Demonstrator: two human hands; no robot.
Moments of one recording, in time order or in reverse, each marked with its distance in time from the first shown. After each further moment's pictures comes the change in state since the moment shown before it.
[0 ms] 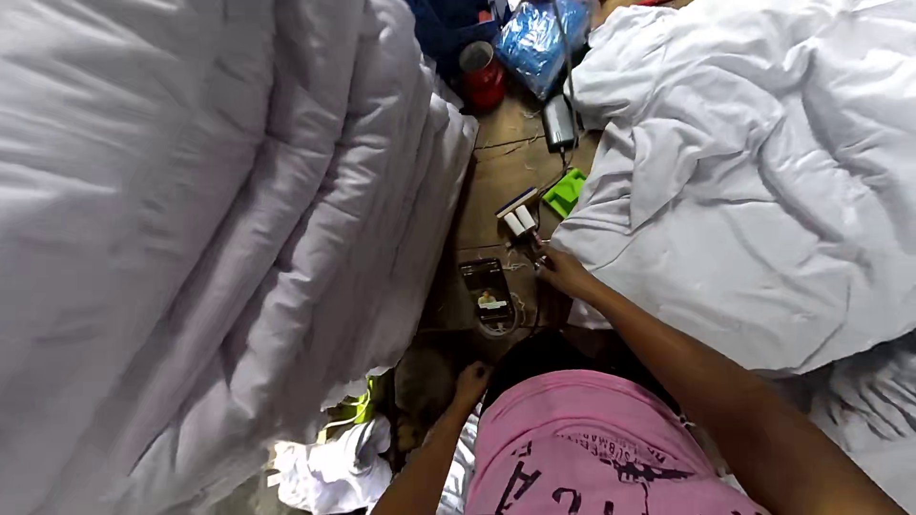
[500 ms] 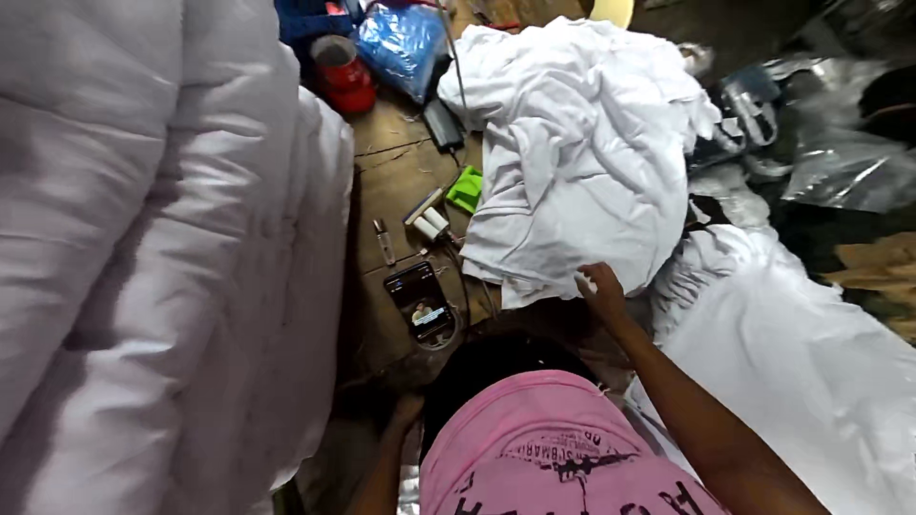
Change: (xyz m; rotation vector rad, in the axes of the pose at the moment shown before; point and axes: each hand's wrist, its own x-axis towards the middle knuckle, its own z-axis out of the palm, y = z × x) left_hand 0.065 -0.045 -0.019 0.211 -0.321 -0.046; right_hand -0.182 0.118 0.008 -0.396 0.785 0.260
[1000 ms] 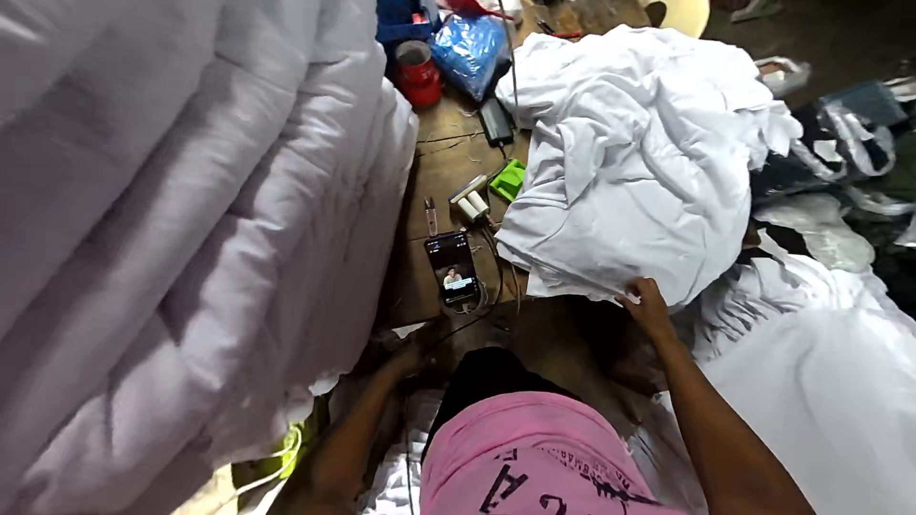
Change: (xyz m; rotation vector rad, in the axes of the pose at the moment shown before) left_hand -0.016 0.004 -0.059 0.377 -0.018 0.093; right_hand -0.011 0.062 0.006 0.053 -0.074 0.010
